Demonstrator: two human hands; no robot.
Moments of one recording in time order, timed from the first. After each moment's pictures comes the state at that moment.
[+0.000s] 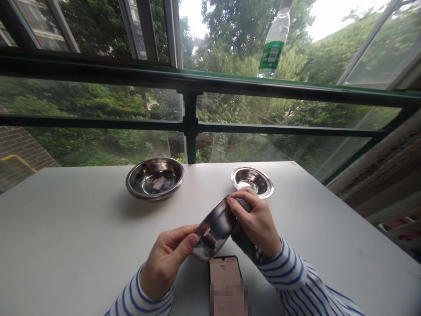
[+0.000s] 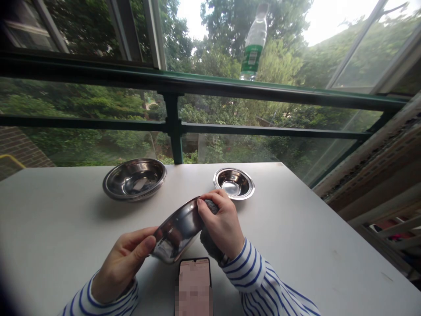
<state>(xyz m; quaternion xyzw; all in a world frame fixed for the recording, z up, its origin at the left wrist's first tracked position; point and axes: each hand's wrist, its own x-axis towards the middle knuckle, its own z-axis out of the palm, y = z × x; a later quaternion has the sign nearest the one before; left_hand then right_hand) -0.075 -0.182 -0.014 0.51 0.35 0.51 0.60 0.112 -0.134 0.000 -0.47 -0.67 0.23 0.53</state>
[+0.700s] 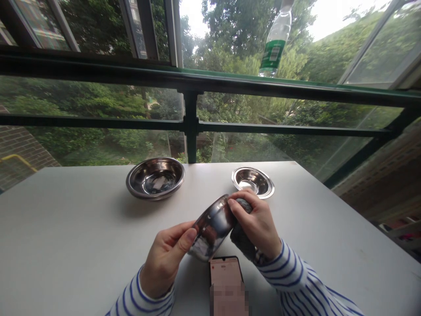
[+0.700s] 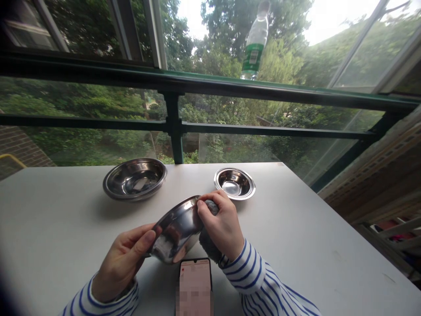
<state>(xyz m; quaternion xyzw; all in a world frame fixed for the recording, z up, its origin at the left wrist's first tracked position) -0.072 -0.180 -0.019 0.46 0.34 0.55 0.61 0.111 -0.136 0.002 -0.49 -0.66 0.23 0.52</state>
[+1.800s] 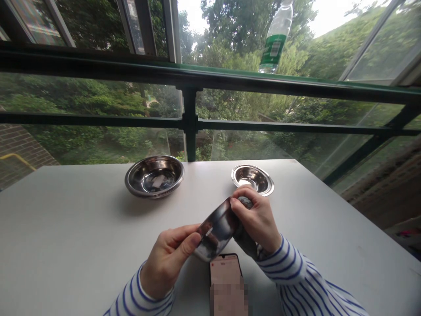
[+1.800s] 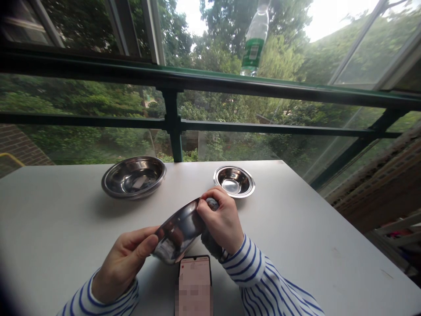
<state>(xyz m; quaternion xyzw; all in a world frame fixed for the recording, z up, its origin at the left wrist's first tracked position) -0.073 -0.183 -0.015 0.51 0.33 0.50 0.61 0.110 -0.134 0.005 -0.47 -0.66 0.25 0.54</state>
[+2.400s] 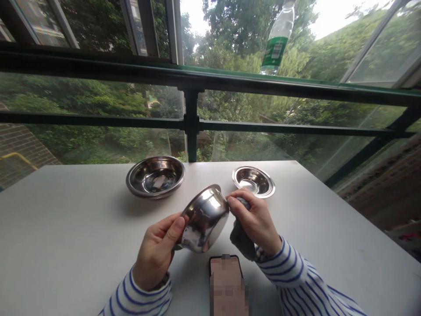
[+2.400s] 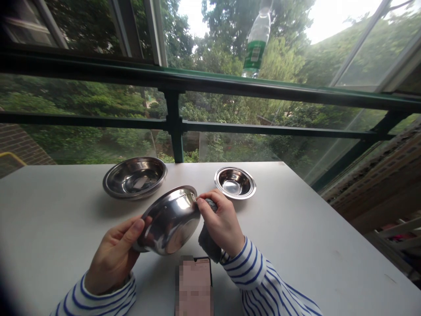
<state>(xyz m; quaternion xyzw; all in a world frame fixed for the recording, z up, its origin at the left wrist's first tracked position) -0.069 -0.179 -0.003 0.32 0.37 0.63 0.61 0.111 -0.133 0.002 -0.46 -0.67 0.28 0.51</state>
